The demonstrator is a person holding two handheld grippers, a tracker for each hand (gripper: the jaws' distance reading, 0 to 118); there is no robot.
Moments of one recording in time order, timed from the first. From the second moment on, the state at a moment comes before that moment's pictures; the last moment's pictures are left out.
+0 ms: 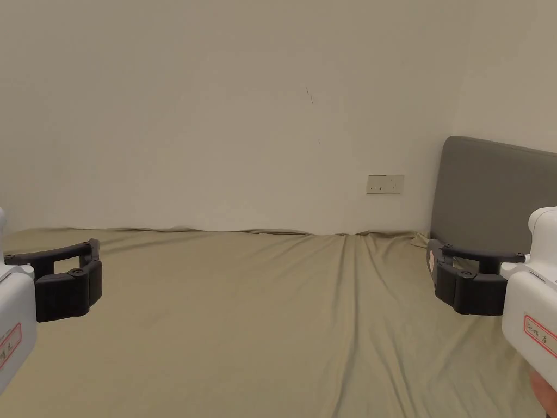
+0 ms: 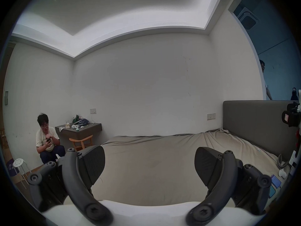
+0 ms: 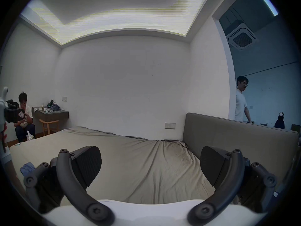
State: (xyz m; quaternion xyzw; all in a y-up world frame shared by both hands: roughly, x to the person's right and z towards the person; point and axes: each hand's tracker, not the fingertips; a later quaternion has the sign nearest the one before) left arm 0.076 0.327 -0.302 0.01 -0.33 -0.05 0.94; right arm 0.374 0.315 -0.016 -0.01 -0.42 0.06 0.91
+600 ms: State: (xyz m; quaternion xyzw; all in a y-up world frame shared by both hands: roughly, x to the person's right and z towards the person) left arm 0.076 0.328 -0.304 0.02 -0.34 -0.05 0.94; right arm 0.372 0.316 -0.014 0.00 -0.41 0.06 0.91
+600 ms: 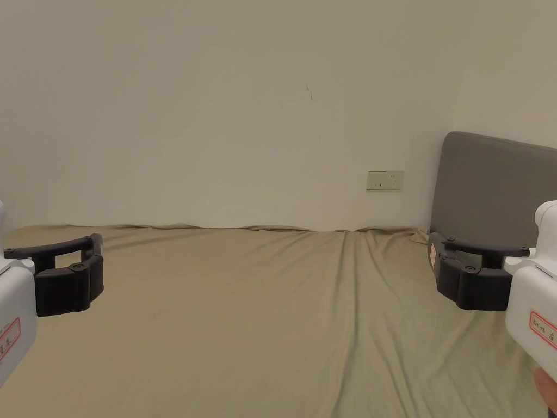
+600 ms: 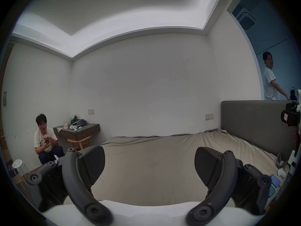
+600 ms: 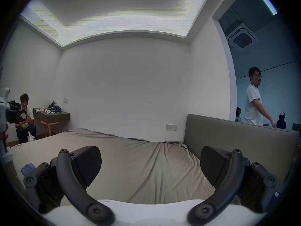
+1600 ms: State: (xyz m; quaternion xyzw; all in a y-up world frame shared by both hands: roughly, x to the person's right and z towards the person) left arm 0.090 0.318 -0.304 0.01 -0.35 -0.07 0.93; right arm 0.364 0.335 -0.010 0.04 -0.44 -0.15 0.89
